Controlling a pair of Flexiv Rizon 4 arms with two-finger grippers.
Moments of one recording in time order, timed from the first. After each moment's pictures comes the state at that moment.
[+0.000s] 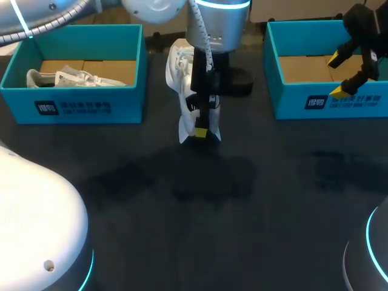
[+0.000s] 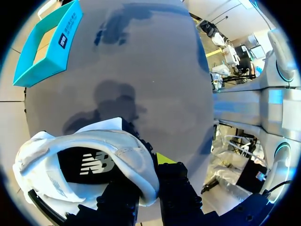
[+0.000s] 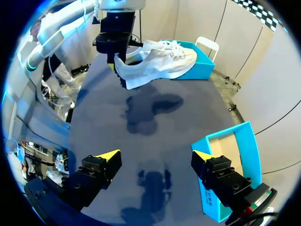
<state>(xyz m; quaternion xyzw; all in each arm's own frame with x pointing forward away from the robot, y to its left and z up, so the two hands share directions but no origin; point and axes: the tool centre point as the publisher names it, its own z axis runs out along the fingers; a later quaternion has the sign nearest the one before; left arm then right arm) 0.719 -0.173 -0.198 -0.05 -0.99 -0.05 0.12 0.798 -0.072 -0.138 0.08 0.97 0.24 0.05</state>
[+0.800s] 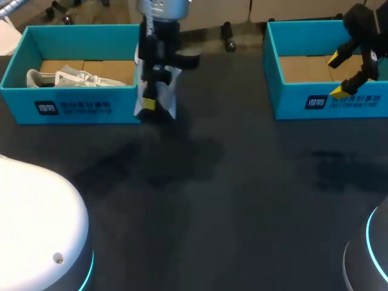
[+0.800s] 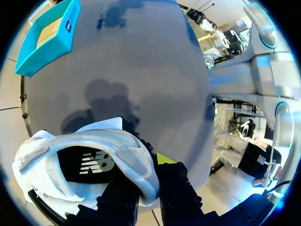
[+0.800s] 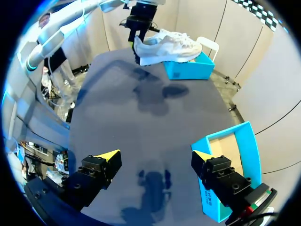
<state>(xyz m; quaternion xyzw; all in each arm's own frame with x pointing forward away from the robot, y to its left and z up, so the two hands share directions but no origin) 0.785 -0.062 -0.173 -0.11 -0.98 -0.08 0.13 0.798 -0.072 -0.138 0.08 0.97 0.24 0.05</state>
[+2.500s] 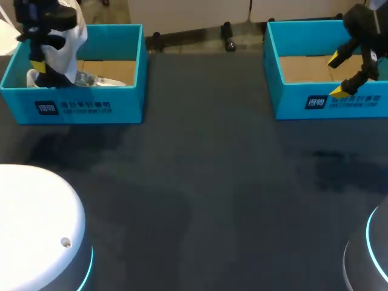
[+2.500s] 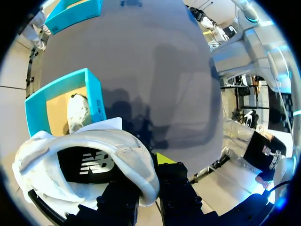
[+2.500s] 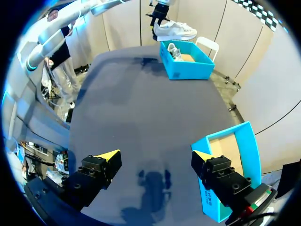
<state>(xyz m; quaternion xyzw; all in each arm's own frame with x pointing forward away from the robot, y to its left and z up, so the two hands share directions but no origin) 0.890 0.183 -0.161 -0.10 -0.99 -0.06 0.12 0.798 -0.072 -0.138 0.08 0.97 0.24 0.05</state>
